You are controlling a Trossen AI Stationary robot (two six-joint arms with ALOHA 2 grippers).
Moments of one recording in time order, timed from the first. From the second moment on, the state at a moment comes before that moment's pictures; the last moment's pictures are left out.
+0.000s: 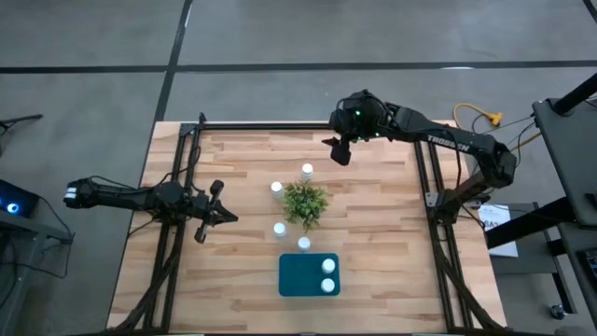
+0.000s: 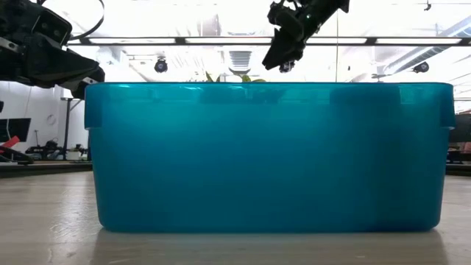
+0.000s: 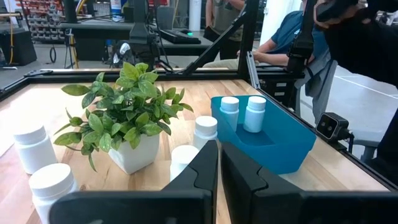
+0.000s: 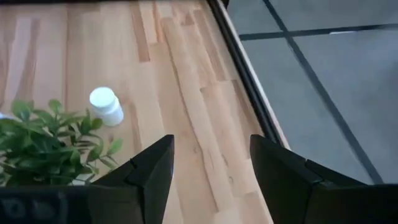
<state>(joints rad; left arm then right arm) -0.10 0.22 0.02 0.06 0.13 -0.05 -0.43 1.52 1.40 -0.58 -0.06 -0.19</state>
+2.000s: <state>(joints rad) -0.10 0.24 0.02 0.06 0.13 -0.07 -0.42 2.11 2.00 -1.14 -0.26 -0.37</state>
